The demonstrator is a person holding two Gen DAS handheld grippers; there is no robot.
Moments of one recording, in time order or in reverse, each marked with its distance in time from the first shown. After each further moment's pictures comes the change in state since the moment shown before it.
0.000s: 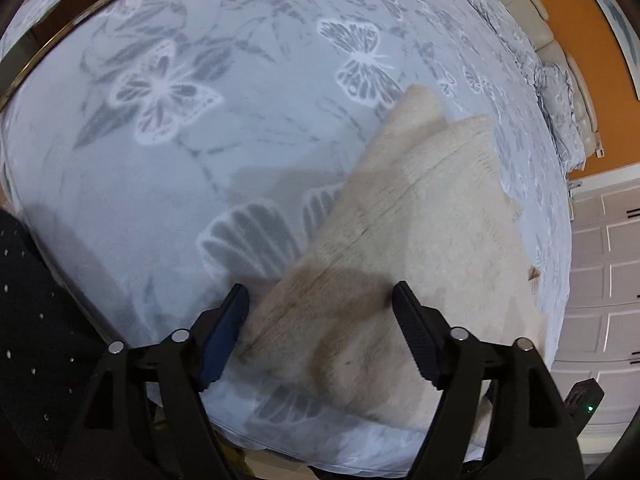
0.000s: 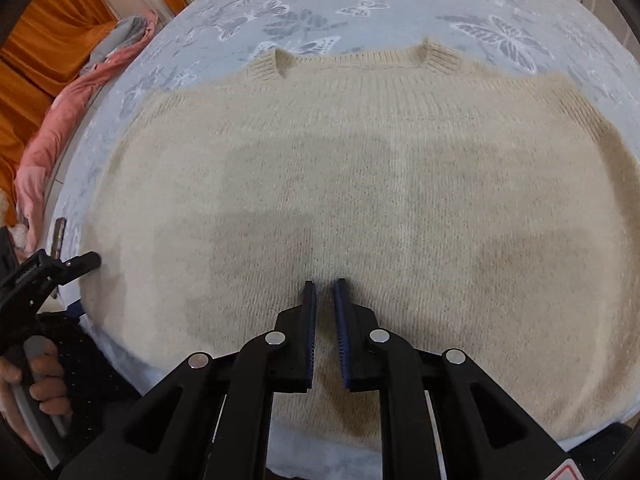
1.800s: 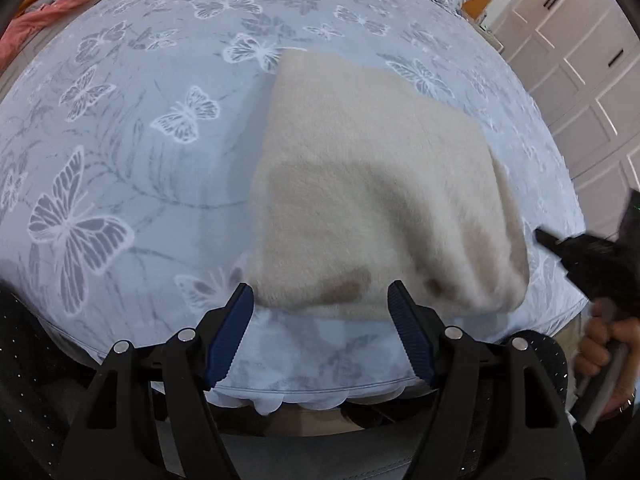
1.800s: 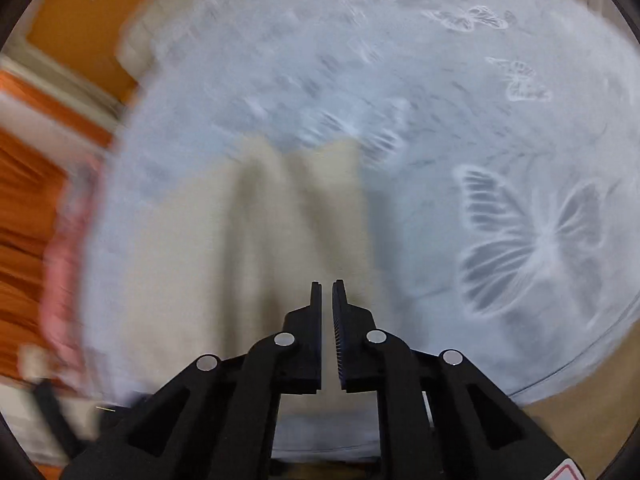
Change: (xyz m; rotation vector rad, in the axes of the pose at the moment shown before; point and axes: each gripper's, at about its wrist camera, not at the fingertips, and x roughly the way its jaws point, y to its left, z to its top) left arm -0.004 -0.199 -0.194 0.656 0.030 0.025; right arm -0.137 -0.190 -0.038 0.452 -0.255 0.145
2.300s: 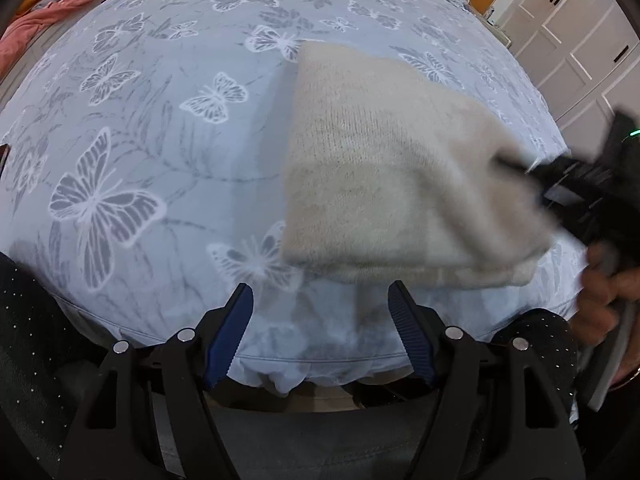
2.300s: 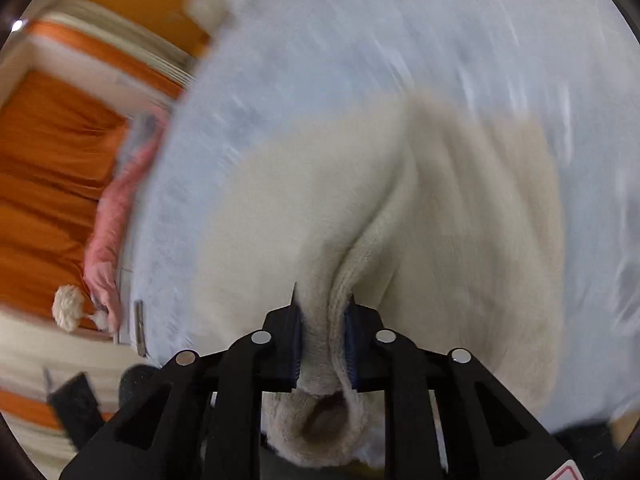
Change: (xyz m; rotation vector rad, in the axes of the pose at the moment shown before) left arm -0.019 0.017 -0.019 -0.015 0.015 0.017; right arm 0.029 0.102 0.000 -0.228 0.044 0.160
